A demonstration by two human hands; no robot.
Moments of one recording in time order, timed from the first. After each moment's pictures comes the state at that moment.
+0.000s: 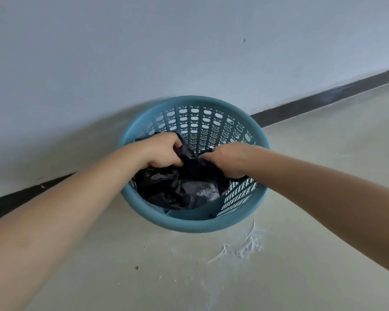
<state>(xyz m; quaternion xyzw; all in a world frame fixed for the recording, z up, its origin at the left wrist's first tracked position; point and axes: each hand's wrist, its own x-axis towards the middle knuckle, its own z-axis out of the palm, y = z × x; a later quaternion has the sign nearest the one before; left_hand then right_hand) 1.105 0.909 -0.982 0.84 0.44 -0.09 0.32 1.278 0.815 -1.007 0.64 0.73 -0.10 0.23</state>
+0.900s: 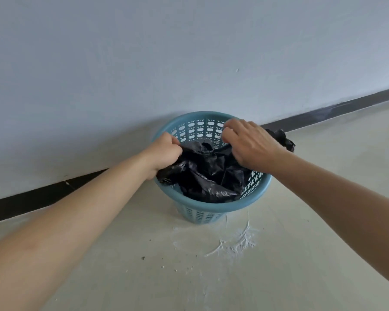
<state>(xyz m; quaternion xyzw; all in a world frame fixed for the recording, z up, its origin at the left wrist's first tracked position) 1.078 0.863 -0.943 0.70 0.51 0.12 0.49 1.293 0.760 -0.942 0.64 0.75 0.15 -0.02</state>
